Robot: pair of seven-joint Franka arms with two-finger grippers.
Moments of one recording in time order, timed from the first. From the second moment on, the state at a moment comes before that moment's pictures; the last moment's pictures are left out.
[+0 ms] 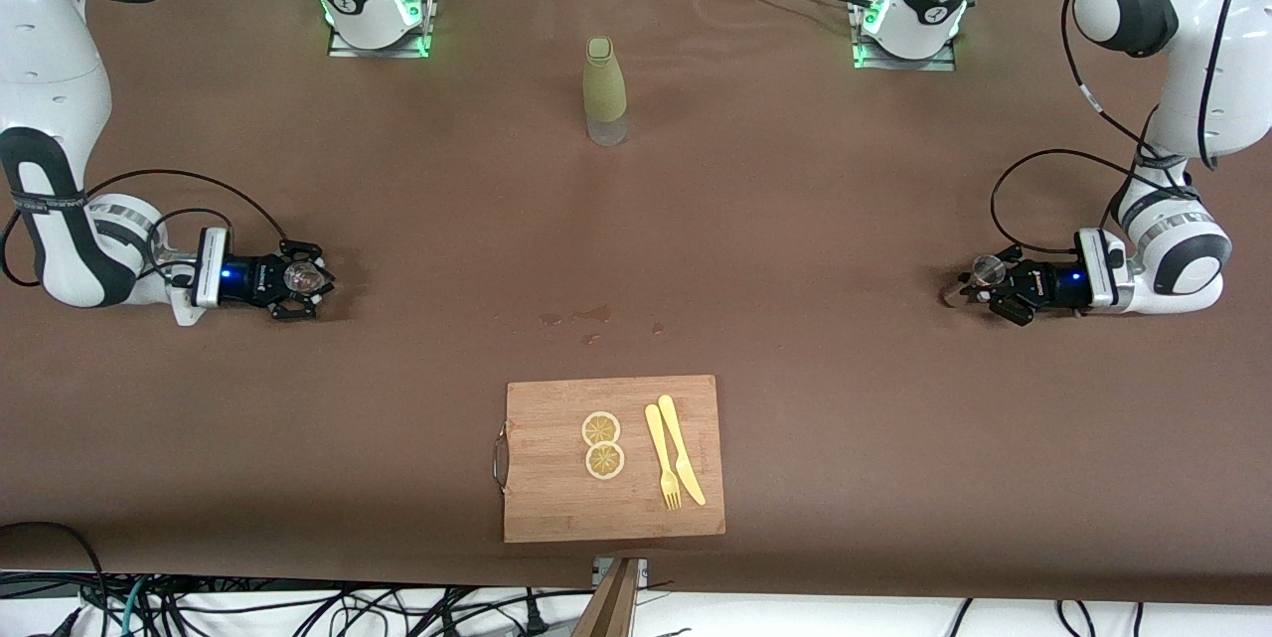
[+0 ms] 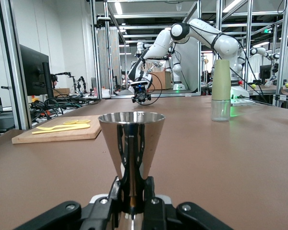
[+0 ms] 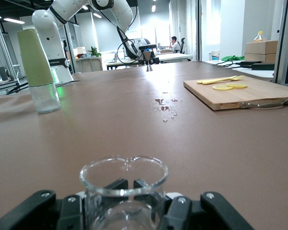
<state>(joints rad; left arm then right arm) 0.32 0.99 0.24 -1.59 -1.23 1.26 2.73 -0.41 0.92 0.01 -1.68 1.06 1.54 -2.56</state>
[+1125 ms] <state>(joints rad) 0.33 1.03 0.28 -1.55 -1.21 1.27 2.73 -0.41 0.92 -0.14 -1.64 0.91 1.41 -2.47</state>
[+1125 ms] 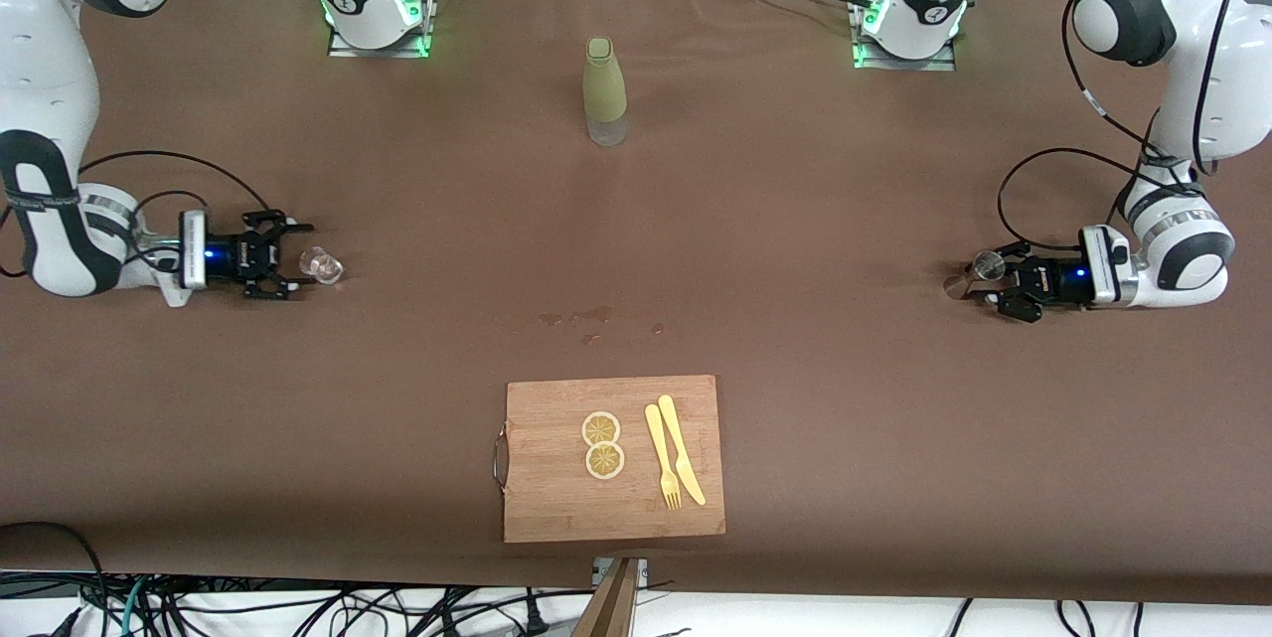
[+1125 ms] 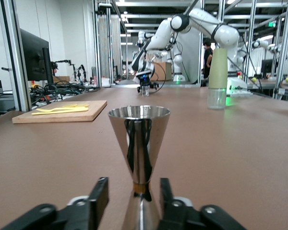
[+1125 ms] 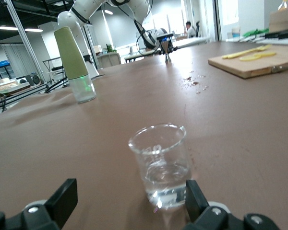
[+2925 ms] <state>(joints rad) -0.15 0.38 0.24 -1.21 -0.19 1.45 0.73 -0.05 0.19 -0.12 -1.56 0.14 1.36 -0.69</state>
